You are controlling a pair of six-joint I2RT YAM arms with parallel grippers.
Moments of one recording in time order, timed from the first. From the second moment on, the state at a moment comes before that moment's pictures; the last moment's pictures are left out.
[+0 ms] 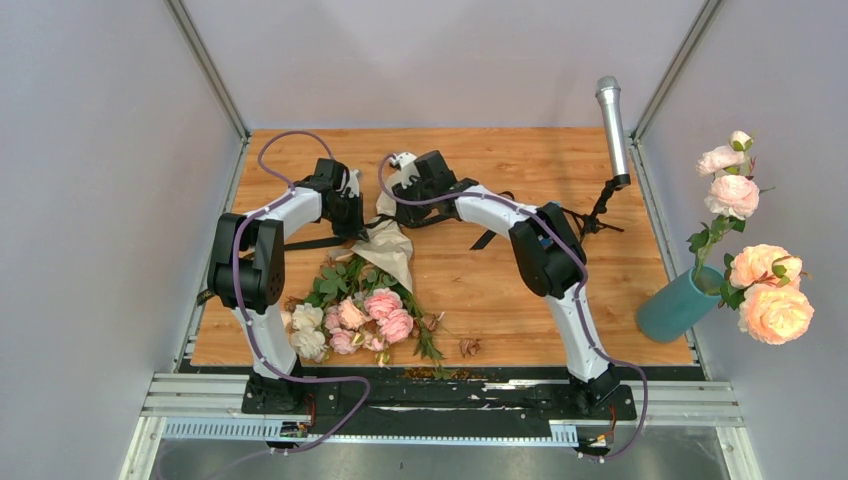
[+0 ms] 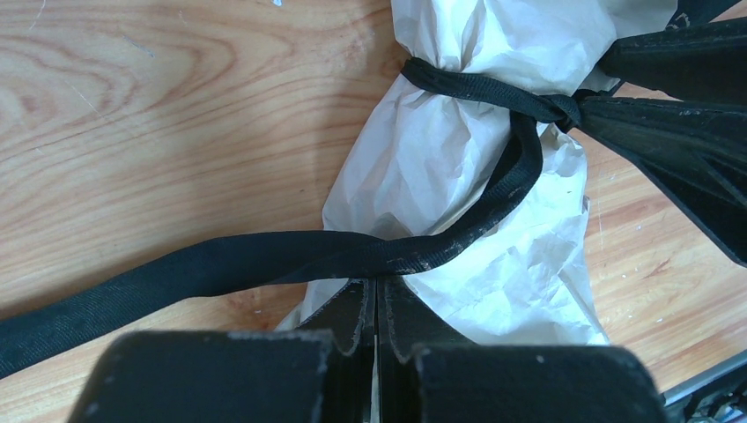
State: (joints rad) left arm -0.18 1.87 1.24 -0.50 0.31 -0.23; right arm 0.63 2.29 1.78 -0.20 -0.33 0.02
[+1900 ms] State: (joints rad) left arm -0.19 1.87 1.24 -0.51 0.35 -0.23; right arm 0.77 1.96 1.38 0.01 0.20 0.08
